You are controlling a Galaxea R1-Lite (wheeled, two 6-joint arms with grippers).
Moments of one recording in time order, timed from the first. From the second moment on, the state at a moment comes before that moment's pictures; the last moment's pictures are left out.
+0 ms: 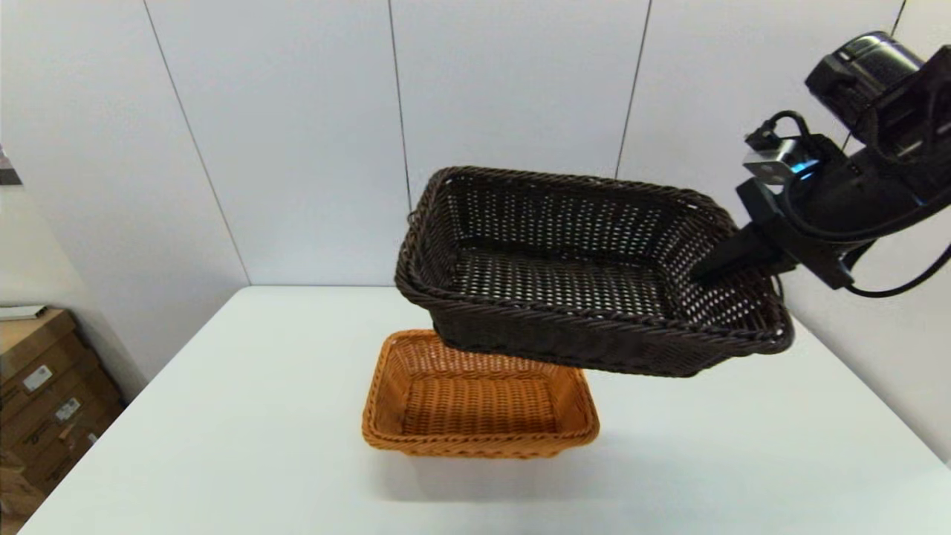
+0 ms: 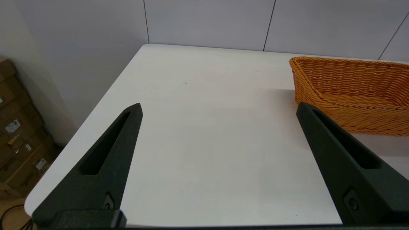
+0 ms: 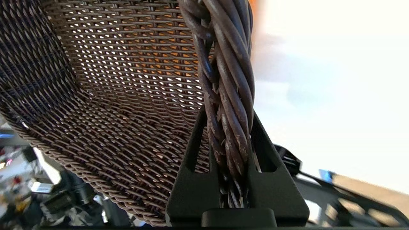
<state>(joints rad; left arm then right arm) 0.00 0.00 -0.01 0.01 0.03 -0.09 0.17 1.84 -1.94 1.16 0.49 0.43</state>
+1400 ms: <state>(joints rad) 0.00 0.00 -0.01 0.01 0.03 -0.09 0.39 2.15 -1.87 0.85 0.38 0.49</state>
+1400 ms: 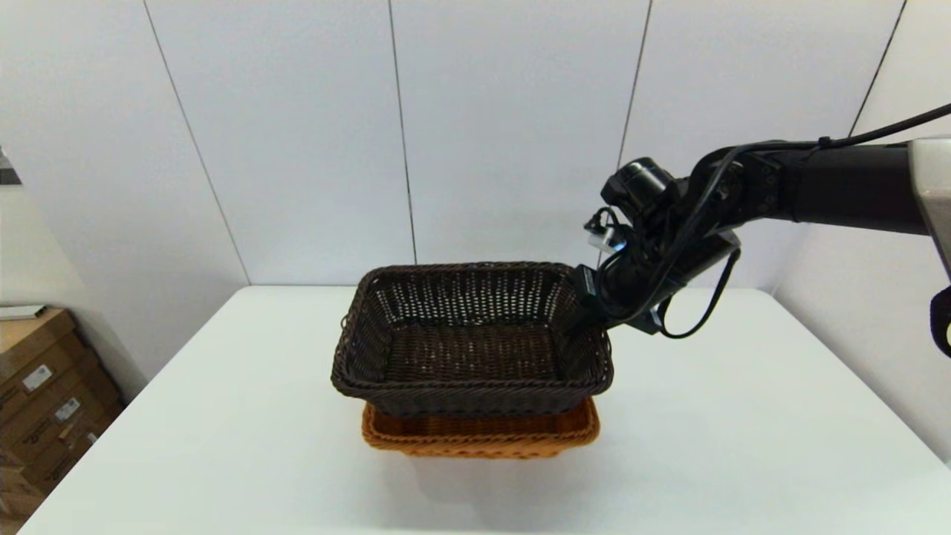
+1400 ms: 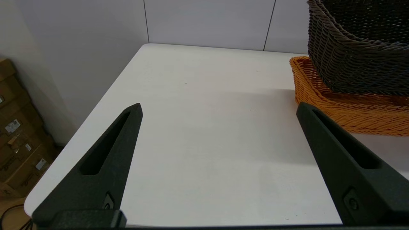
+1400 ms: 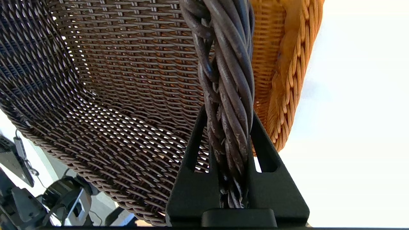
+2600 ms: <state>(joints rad) 0.00 0.00 -0.01 0.01 0.03 -0.08 0.38 2.24 -1.86 0.84 0.38 0.46</state>
